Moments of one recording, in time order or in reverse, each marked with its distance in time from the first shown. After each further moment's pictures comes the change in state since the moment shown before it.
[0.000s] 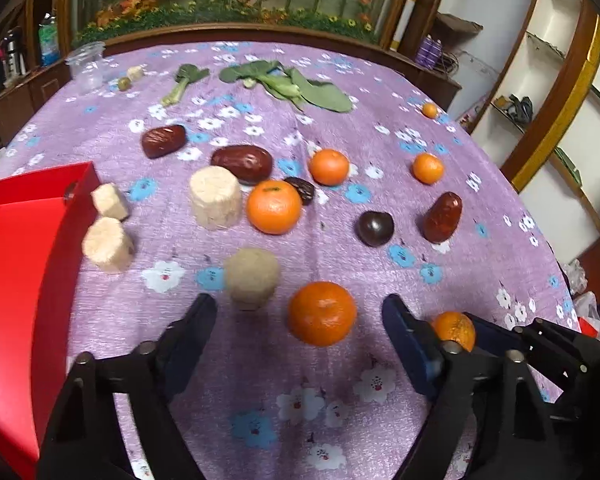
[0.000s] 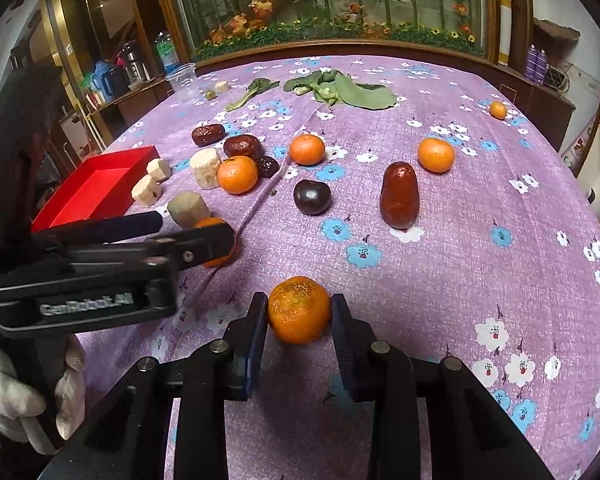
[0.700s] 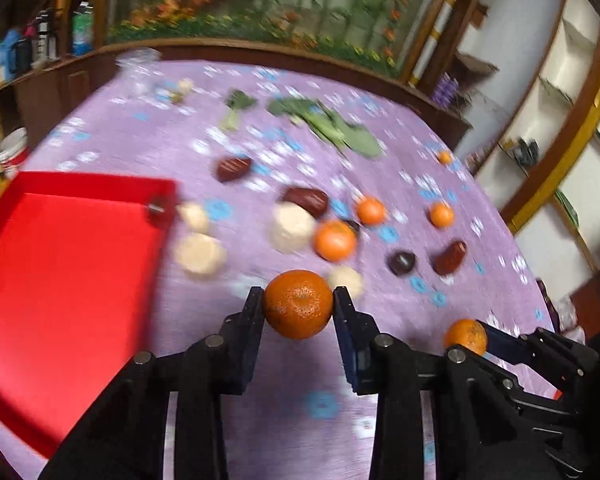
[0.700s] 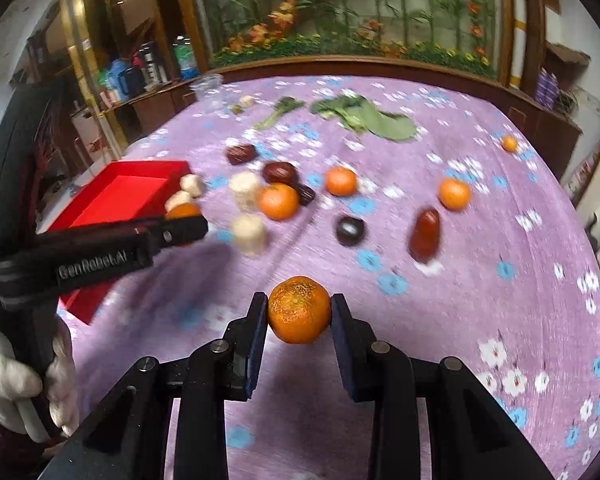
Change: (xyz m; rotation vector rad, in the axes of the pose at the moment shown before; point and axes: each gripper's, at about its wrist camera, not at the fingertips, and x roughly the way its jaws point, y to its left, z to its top) left arm -0.065 0.058 0.002 -0.122 -0.113 0.022; right arm -0.024 0.046 0.023 -0.089 -0.049 0.033
